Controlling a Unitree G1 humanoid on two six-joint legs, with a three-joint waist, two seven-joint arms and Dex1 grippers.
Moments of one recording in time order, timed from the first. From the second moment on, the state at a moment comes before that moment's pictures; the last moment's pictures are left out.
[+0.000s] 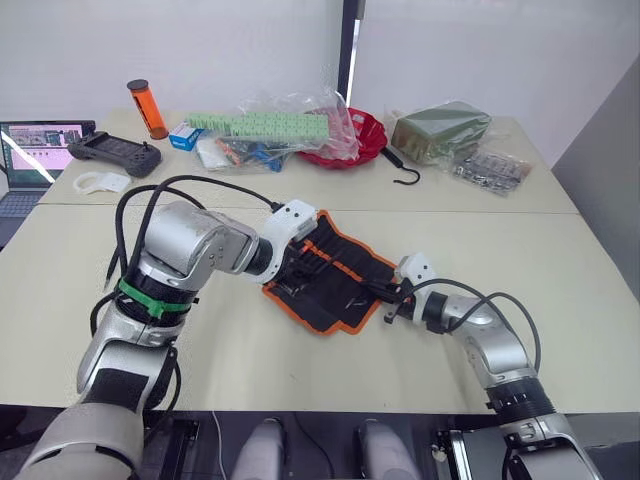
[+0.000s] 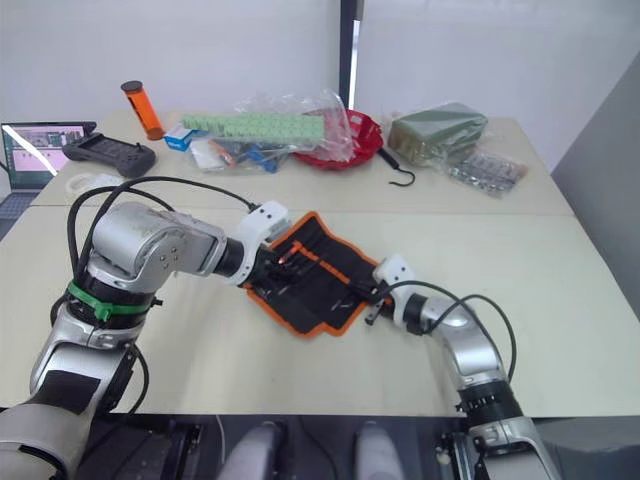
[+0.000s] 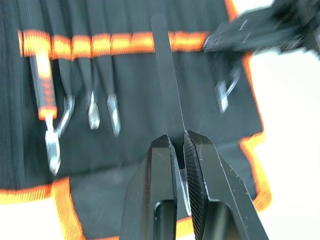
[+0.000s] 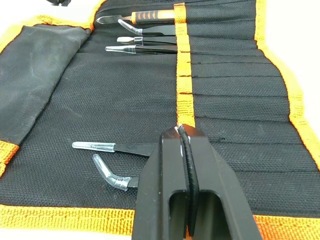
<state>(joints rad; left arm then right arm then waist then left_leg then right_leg) -0.95 0.56 -0.36 -0.07 -0.53 1.56 -0.63 -0.35 -0.42 0.13 0.17 0.21 0.18 0.83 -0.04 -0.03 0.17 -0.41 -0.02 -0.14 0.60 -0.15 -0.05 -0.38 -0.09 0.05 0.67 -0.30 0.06</state>
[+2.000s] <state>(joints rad) -1.06 0.50 -0.51 0.19 -0.41 1.45 -0.70 -0.33 -0.40 0.15 0.14 0.21 0.18 0.80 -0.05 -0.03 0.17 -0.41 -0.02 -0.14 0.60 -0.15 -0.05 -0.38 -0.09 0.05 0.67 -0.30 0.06</state>
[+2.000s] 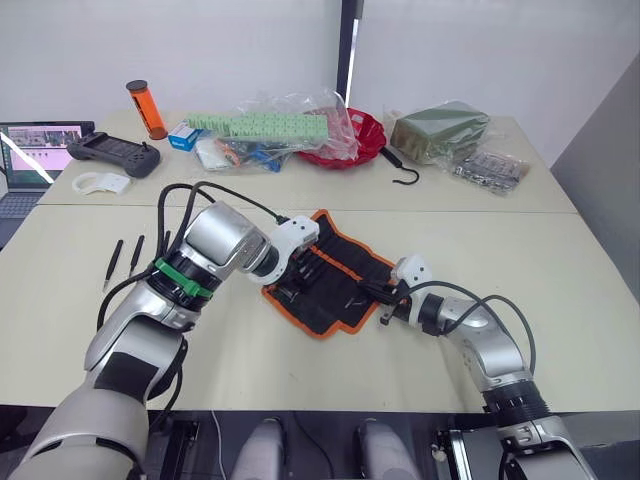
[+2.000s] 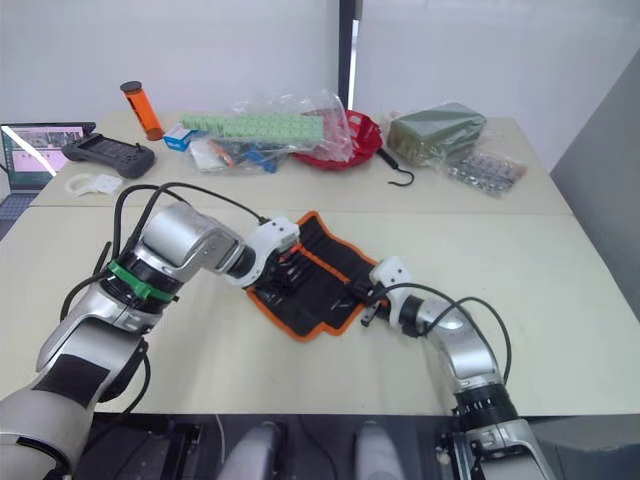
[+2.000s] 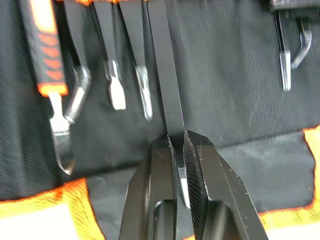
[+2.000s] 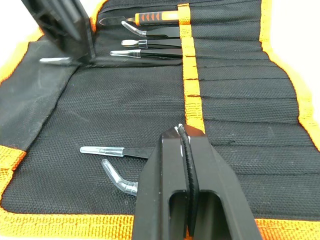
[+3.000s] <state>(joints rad) -0.93 0.36 -0.48 0.27 -0.18 0.93 -0.65 -0.31 -0.39 0.15 0.13 0.21 0.18 0.79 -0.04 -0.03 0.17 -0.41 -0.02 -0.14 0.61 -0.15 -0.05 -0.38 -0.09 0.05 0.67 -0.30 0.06</state>
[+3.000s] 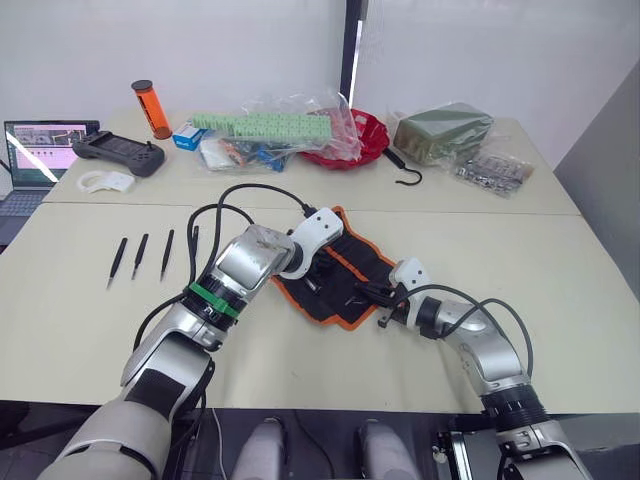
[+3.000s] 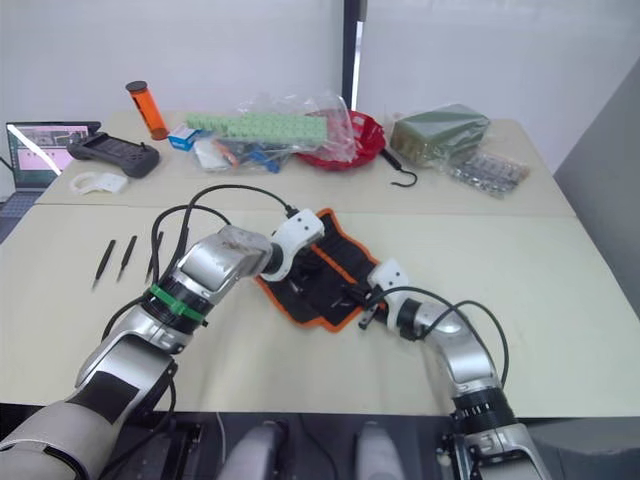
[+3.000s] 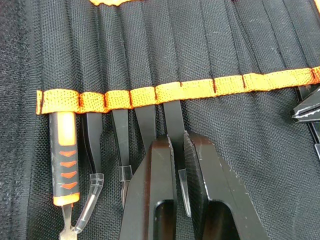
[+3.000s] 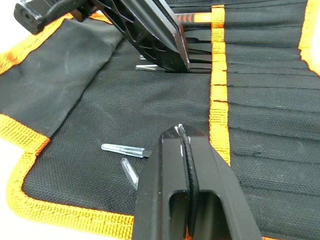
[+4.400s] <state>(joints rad) -0.26 0.63 0.39 -0.27 -0.33 0.85 -0.56 -0.38 -0.41 0.09 0.22 0.25 0.21 0.86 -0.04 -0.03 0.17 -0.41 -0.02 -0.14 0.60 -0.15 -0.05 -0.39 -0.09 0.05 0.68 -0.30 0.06</state>
